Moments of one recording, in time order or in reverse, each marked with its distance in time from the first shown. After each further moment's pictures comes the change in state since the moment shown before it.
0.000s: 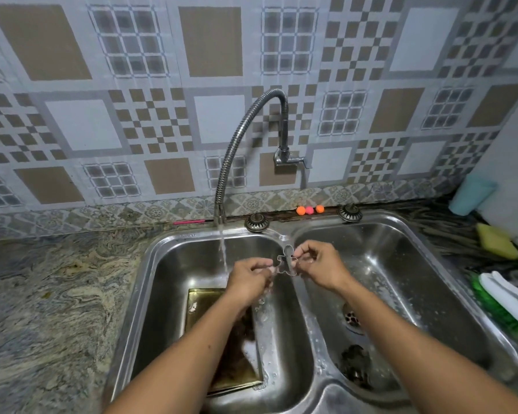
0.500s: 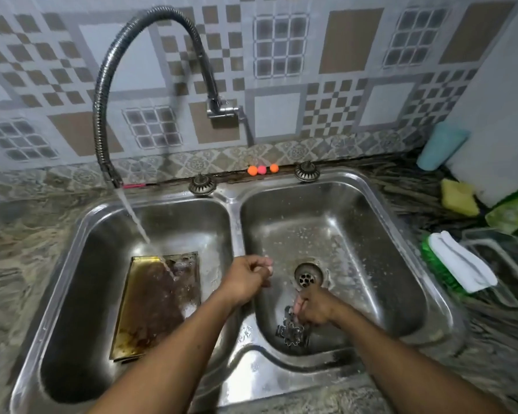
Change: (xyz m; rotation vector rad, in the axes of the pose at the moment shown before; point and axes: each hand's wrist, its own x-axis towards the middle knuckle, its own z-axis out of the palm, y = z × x) left_hand -0.026 -0.044 0.138 0.182 -0.139 -0.099; right_hand -0.054 0.183 -0.072 -0.413 -0.482 0.382
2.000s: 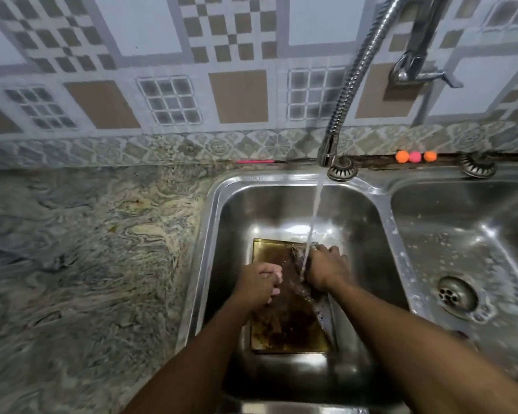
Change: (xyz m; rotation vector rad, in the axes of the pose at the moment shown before) left_hand 0.019 -0.137 -0.260 -0.116 0.166 -0.218; right_hand 0.145 -0.247 0.149 -0.526 0.257 -0.109
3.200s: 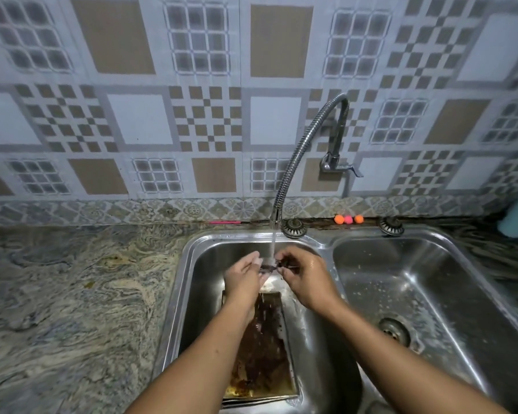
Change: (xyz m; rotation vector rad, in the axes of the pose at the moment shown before) left_hand -0.039 0.123 0.043 -0.638 0.122 0.258; right_hand -0.107 -0.003 -0.143 0.689 0.539 -0.423
